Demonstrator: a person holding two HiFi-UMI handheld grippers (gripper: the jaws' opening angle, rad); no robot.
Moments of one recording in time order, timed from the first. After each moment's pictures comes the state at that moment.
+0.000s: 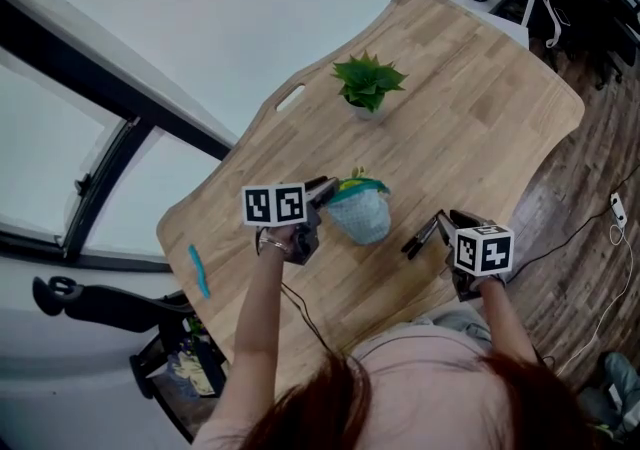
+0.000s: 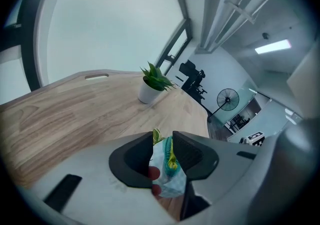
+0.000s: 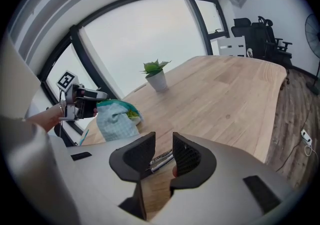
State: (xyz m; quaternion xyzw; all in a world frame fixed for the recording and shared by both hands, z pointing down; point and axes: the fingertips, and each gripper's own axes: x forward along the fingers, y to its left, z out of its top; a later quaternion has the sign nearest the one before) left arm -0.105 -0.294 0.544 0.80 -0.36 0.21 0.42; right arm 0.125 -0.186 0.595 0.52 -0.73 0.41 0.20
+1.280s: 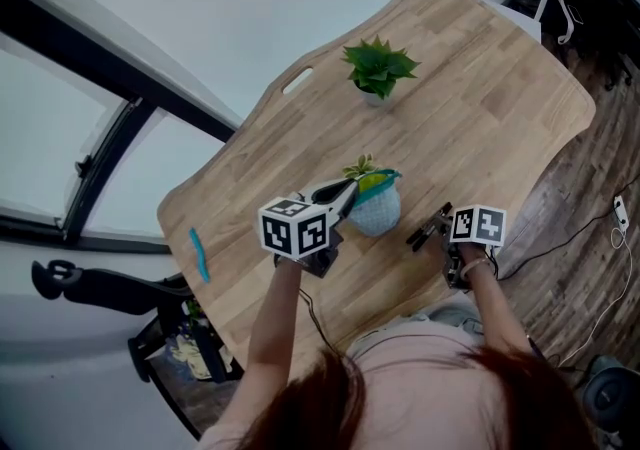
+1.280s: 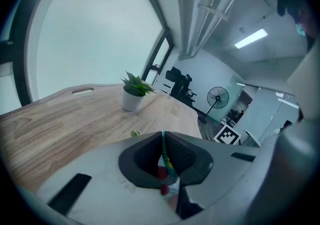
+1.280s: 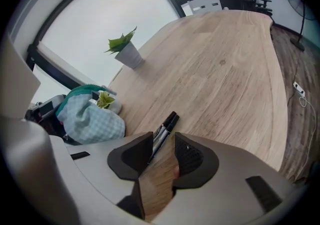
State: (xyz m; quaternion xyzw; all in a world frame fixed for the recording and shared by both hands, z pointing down) left arm -0.071 -0.253 0.520 0.86 -0.34 0.18 0.34; right arm 0.118 -0.171 0.672 0.51 -0.60 0.57 0.21
